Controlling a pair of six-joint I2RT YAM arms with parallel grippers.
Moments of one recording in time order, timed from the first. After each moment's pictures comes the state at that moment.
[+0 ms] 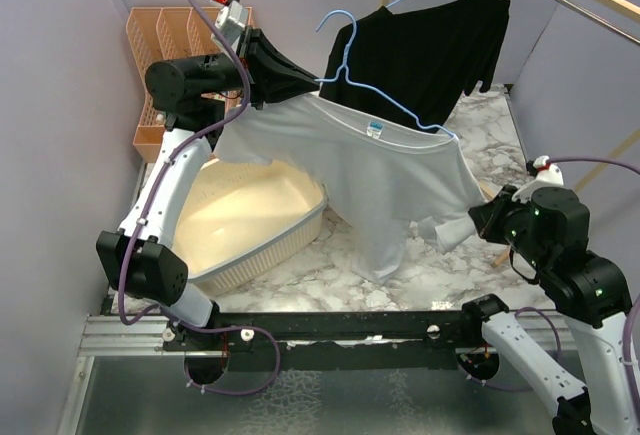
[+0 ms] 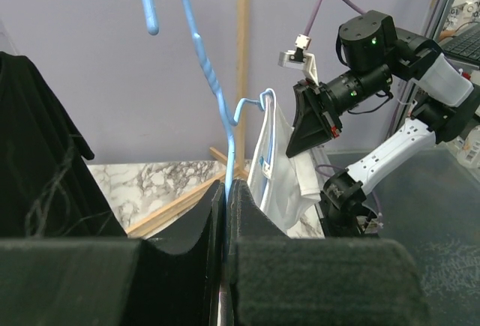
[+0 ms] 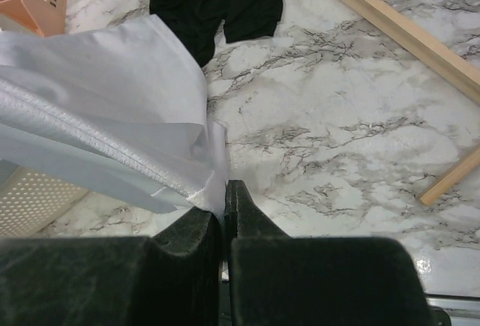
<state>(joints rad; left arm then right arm) -0.23 1.54 1.64 0.85 1.29 -0.93 0.32 0.61 1.14 -1.05 0.15 0.44</state>
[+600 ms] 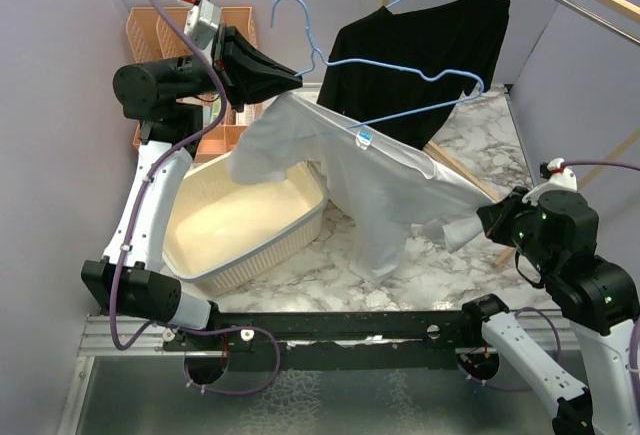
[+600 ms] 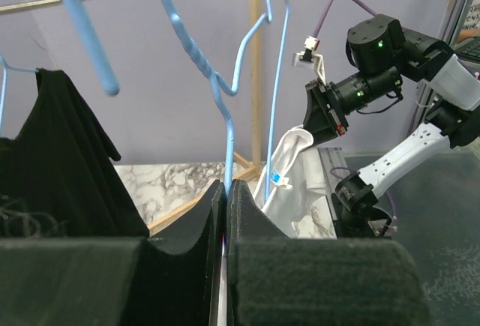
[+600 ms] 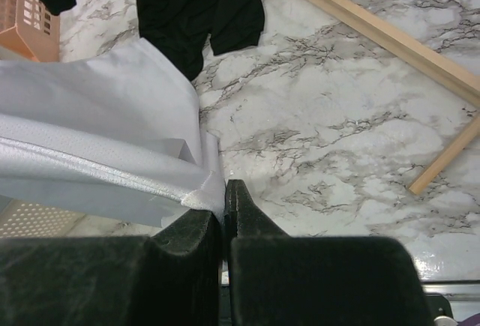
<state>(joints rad) -0.16 1.46 1.65 0.73 1.29 -0.87 0.32 0.59 1.18 -1.10 0.22 0.50</state>
